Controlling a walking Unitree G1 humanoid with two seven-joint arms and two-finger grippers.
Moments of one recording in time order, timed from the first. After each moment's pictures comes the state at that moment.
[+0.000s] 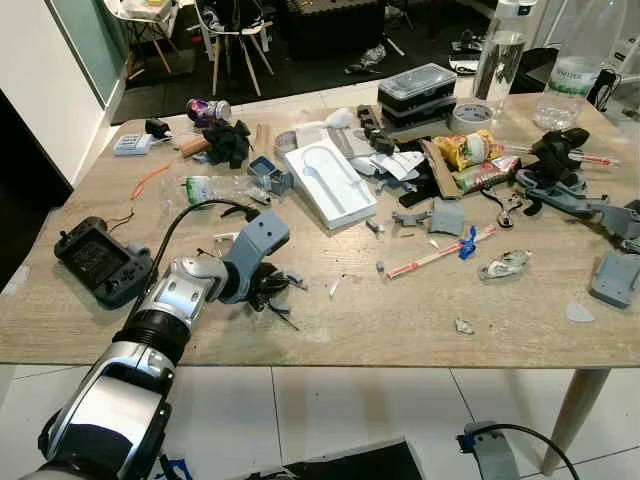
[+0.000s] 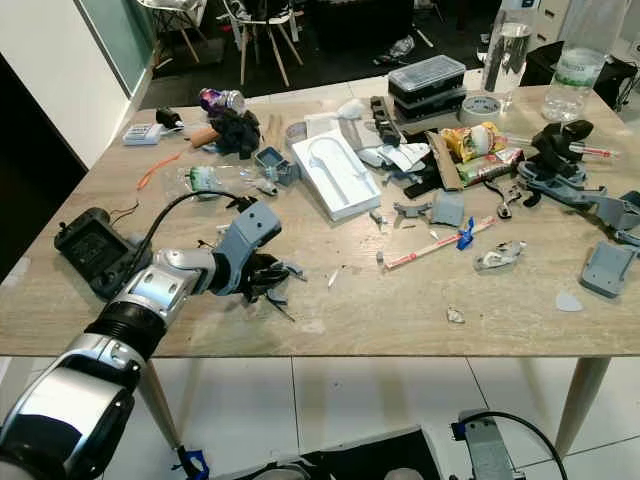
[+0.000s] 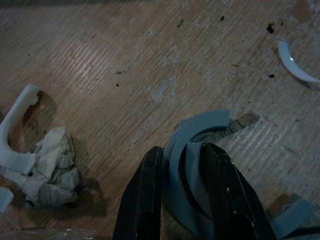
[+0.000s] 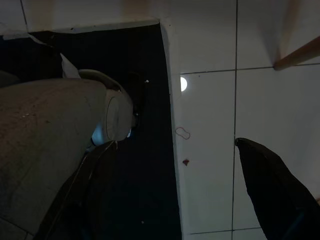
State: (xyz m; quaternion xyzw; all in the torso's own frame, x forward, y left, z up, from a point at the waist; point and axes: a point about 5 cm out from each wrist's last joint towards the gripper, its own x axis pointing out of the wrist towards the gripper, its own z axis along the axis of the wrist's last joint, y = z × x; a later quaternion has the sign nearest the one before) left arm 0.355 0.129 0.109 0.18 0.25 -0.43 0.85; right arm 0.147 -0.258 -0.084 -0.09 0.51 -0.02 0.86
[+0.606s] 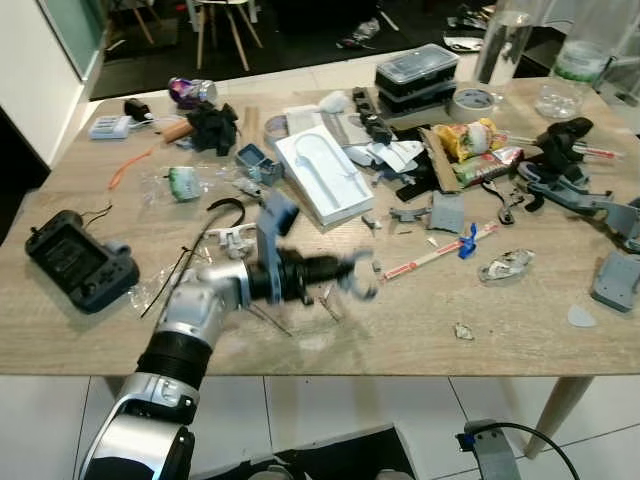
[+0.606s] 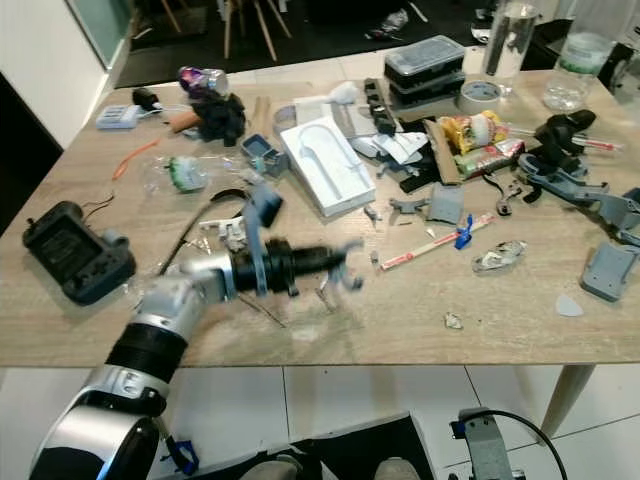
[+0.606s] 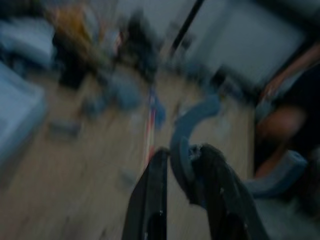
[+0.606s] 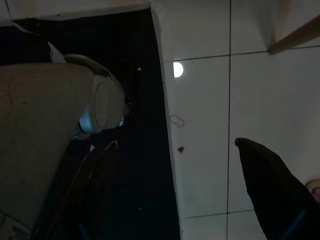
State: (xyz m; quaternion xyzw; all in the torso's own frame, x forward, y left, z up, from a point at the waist) left arm 0.335 0.083 0.184 -0.20 0.02 -0.58 0.79; right arm 0.148 -0.258 -0.084 -0.09 0.51 -0.02 0.86
